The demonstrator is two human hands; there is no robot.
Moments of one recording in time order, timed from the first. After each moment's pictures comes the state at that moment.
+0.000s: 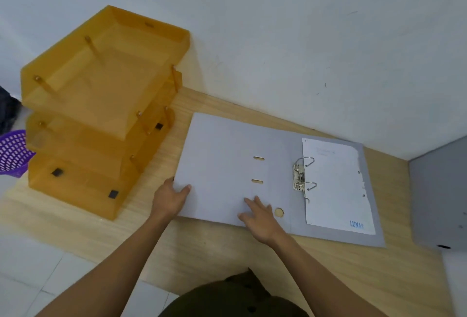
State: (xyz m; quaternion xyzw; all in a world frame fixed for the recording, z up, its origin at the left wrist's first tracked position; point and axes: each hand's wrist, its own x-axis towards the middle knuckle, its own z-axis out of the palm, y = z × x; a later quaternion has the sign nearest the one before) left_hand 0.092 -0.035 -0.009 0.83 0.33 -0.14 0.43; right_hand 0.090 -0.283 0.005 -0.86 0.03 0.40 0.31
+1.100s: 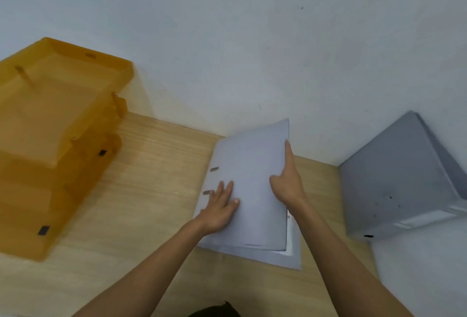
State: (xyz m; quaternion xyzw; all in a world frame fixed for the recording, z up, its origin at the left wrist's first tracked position) left_hand 0.128 -0.233 0.040 0.82 -0.02 -0.31 0.48; right_hand 0.144 -0.407 0.160 -0.87 0.14 0.04 0.47
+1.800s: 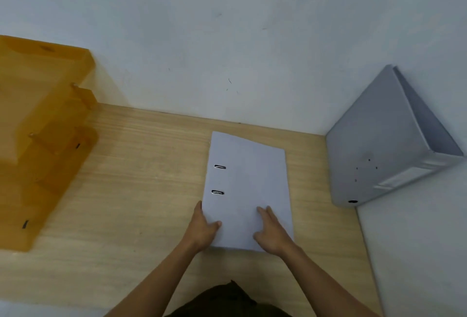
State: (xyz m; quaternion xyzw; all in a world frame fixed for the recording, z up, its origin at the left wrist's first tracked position) left_hand 0.048 -0.289 0.012 0.77 0.18 -0.26 0.55; right_hand 0.030 -0.496 0.014 -0.86 0.15 0.35 0.34
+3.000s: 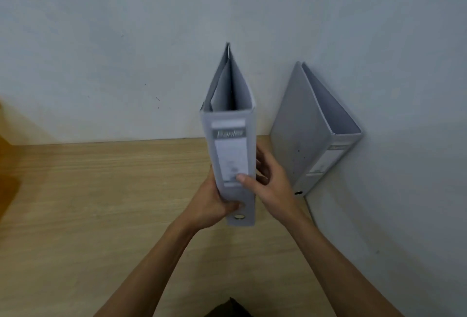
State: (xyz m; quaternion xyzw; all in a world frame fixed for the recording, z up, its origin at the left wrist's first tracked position) left_hand 0.094 -0.433 0.117 0.73 -0.21 -0.21 0.62; right_hand 0.047 -0.596 0.162 -0.77 0.04 -0.06 0.64
